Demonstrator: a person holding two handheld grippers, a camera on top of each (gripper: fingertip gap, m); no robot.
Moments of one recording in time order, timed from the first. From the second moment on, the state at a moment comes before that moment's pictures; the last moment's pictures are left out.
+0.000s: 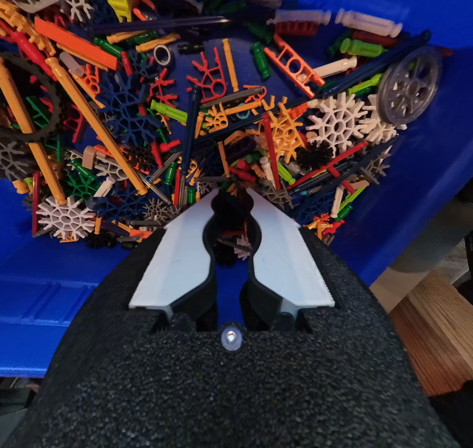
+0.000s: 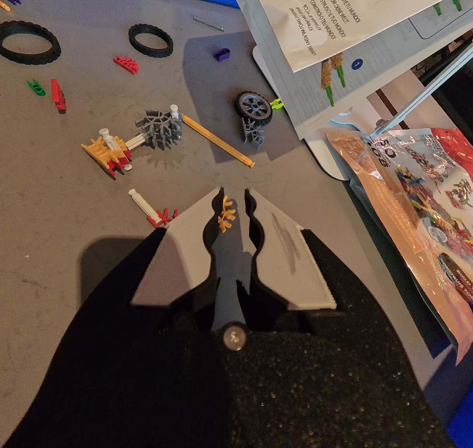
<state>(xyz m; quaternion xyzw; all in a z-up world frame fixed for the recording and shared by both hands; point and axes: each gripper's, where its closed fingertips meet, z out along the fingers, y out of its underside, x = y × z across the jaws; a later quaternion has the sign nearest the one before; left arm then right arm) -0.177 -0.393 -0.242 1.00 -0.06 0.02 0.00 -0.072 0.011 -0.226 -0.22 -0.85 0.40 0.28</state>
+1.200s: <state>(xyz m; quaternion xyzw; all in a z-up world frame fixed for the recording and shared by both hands) -0.183 -0.333 -0.202 0.98 -0.01 0.11 -0.16 -0.071 0.010 -0.226 -0.21 -0.85 0.40 0.27</state>
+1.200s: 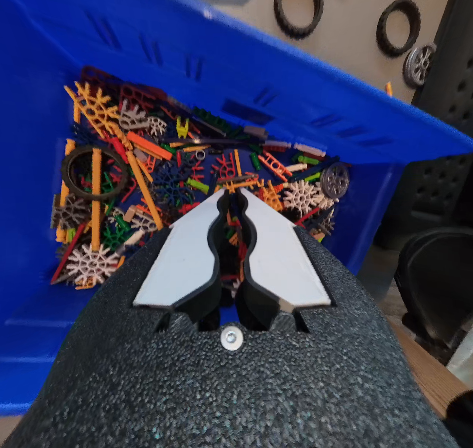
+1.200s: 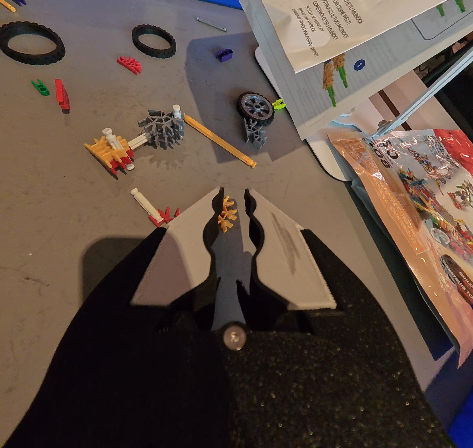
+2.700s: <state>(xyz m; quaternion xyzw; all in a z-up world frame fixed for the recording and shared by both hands) -0.212 -0.383 -0.239 1.00 -0.06 0.00 0.02 -0.069 0.012 -0.229 -0.21 -0.85 0.39 0.27</state>
